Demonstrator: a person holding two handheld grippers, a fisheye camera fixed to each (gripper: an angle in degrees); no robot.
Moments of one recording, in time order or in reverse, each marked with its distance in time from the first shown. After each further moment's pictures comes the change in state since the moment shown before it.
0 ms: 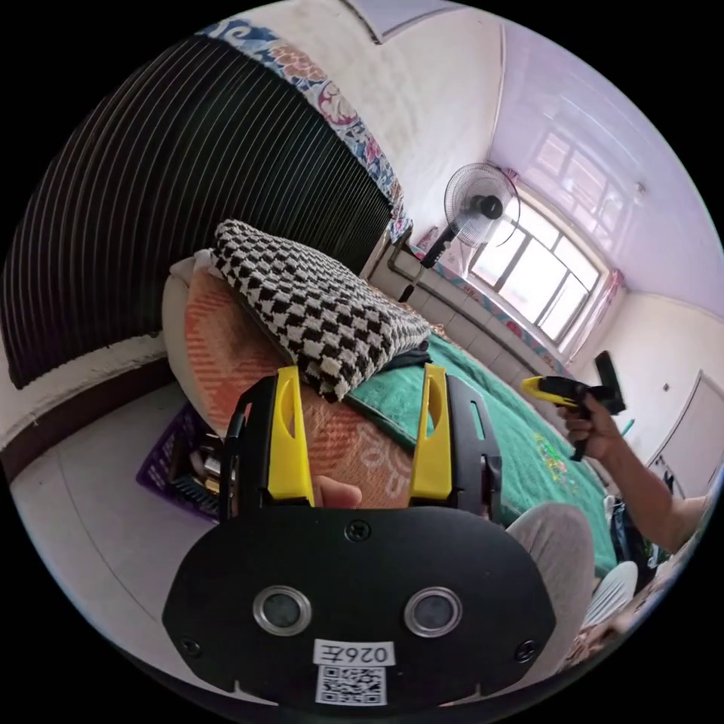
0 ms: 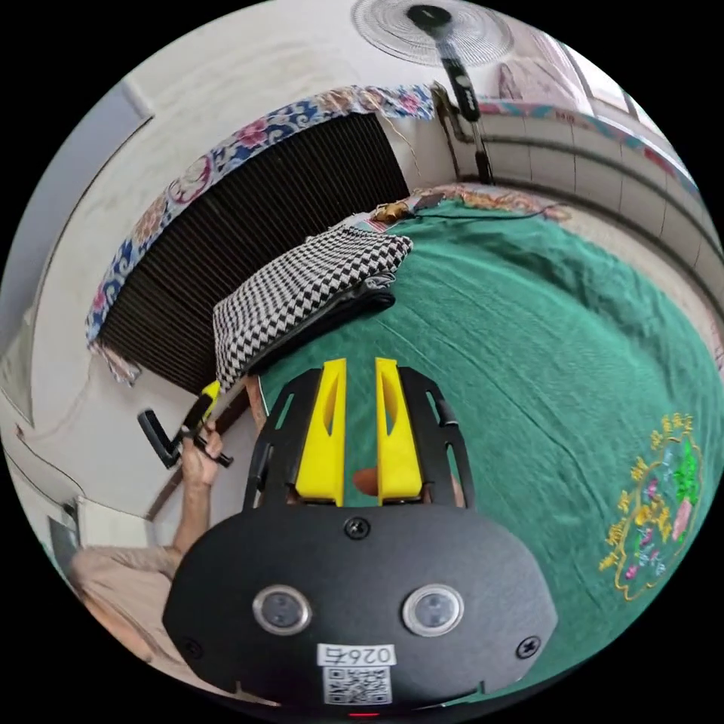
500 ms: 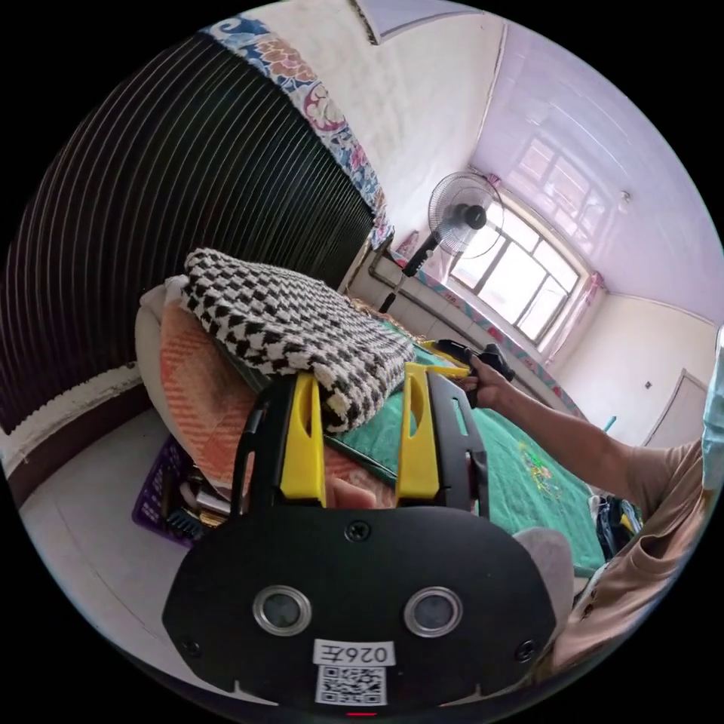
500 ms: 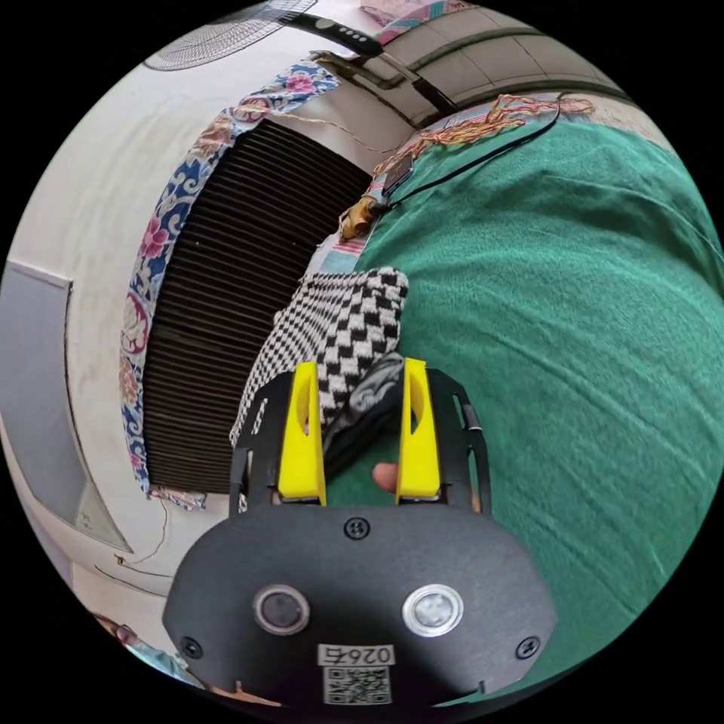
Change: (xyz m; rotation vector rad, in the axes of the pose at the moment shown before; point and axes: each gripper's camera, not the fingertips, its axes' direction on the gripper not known) left arm -0.074 0.062 -0.002 -0.004 0.074 0.019; right arm 0.179 -0.201 0.176 -0.007 -0.298 0.401
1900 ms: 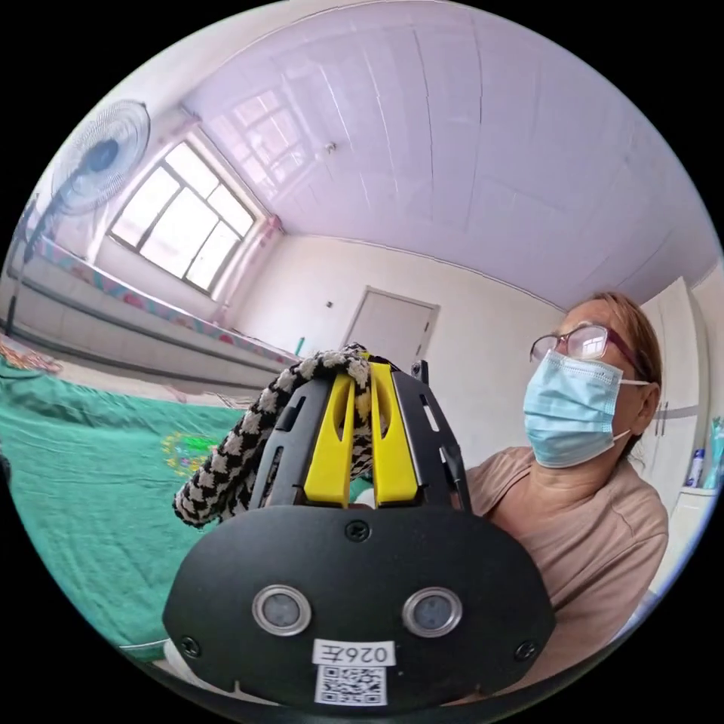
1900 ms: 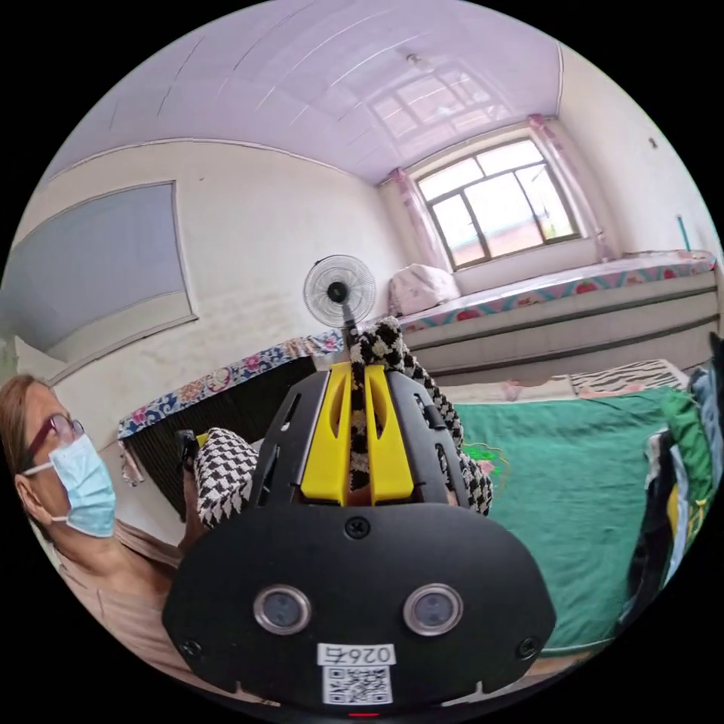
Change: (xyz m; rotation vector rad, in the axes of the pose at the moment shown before) left arm 0.506 0.119 0.163 -0.194 1.340 0.346; right arm 0.006 0.858 -0.666 0.902 0.367 -0.399
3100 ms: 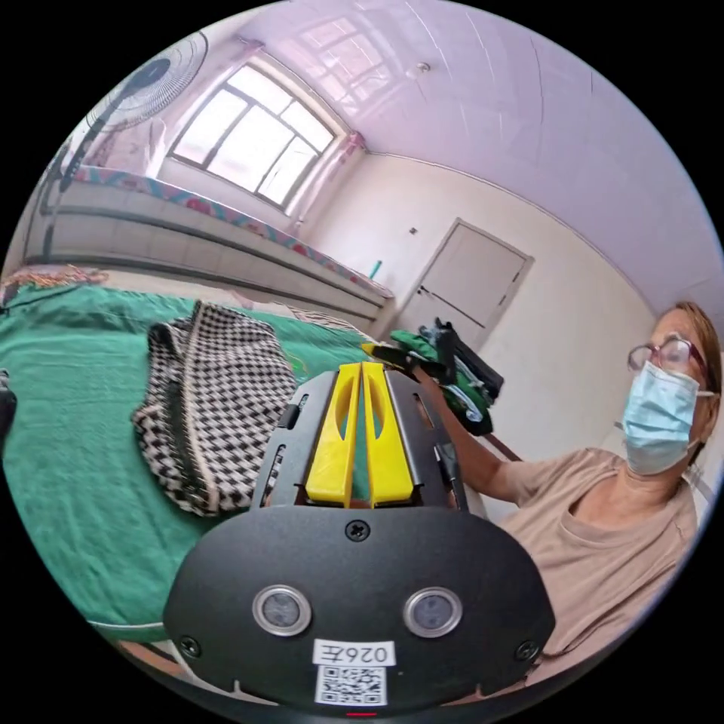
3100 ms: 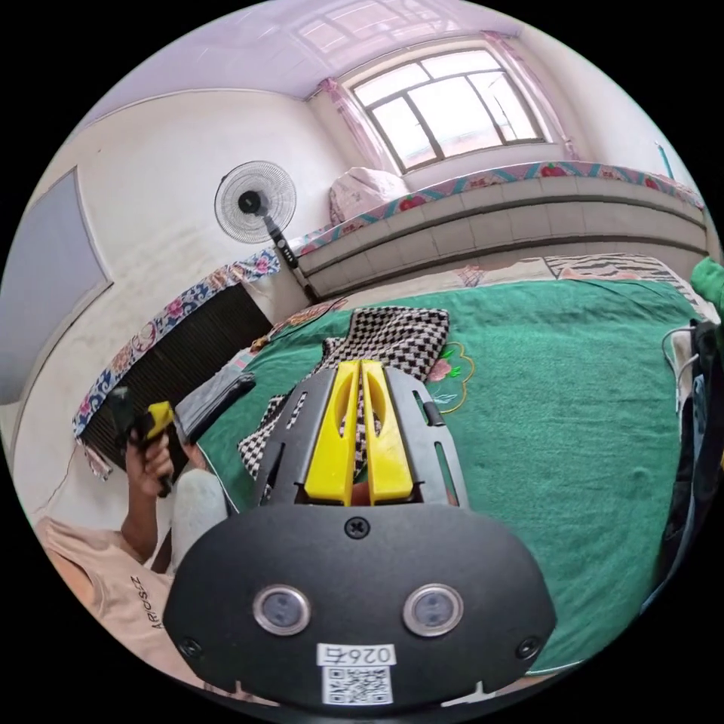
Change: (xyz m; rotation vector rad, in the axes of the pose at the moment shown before) left arm -0.159 -0.028 0.247 -0.324 -0.302 -0.193; right arm 0.006 0.292 0.211 -0.342 0.131 0.173
